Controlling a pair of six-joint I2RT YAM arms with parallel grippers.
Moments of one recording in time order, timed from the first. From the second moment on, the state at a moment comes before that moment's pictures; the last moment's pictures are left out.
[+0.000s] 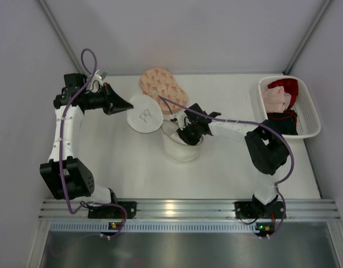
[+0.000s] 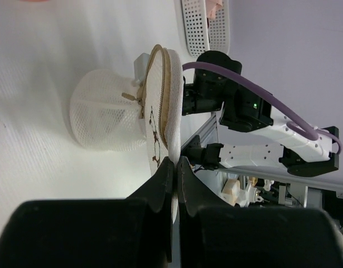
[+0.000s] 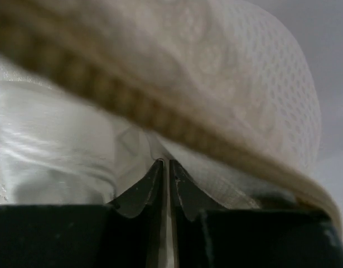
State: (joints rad) left arm 0.19 1.47 1.44 -0.87 1.10 -0.35; right arm 0.70 1.87 1.25 -0.47 -0.39 -0.09
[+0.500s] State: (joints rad) left arm 0.15 1.45 1.43 -0.87 0.98 -0.30; right arm 0.68 1.64 1.40 -0.49 -0.40 -0.09
